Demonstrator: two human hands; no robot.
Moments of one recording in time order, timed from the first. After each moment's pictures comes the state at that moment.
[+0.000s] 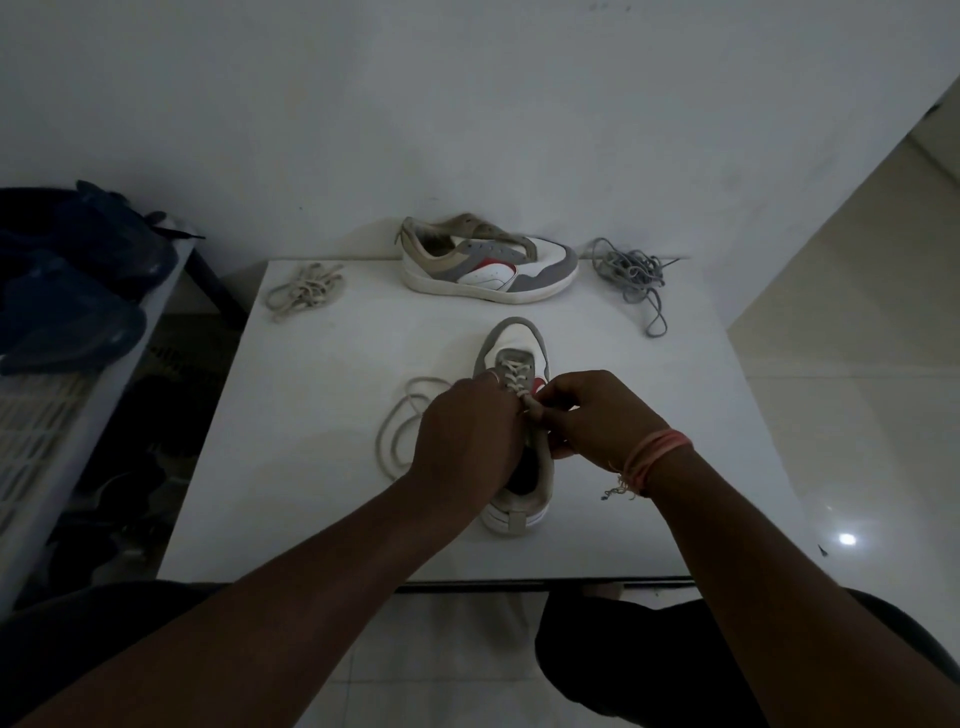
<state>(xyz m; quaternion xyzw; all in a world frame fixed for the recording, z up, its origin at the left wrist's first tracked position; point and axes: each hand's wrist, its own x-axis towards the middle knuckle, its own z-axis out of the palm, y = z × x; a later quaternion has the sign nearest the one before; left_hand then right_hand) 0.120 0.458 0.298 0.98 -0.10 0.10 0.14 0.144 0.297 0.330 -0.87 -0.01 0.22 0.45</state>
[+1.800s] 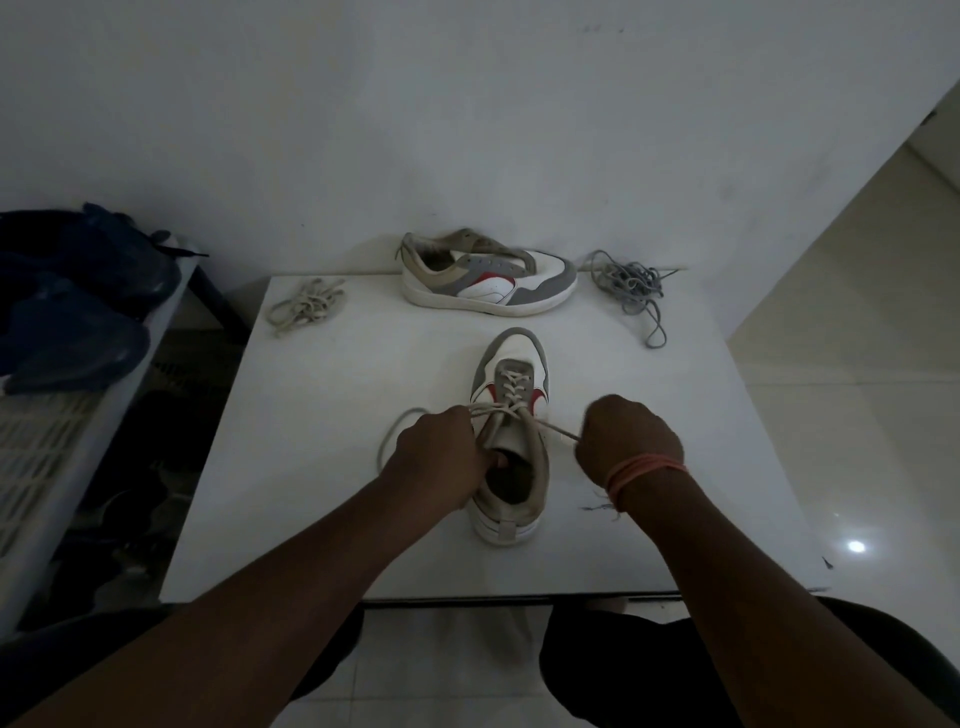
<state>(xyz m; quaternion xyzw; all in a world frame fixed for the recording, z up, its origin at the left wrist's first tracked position) 0.118 0.483 0.327 0.95 0.06 -0.20 0.25 0.141 0.289 0.312 -0.98 0.08 0.13 0.11</state>
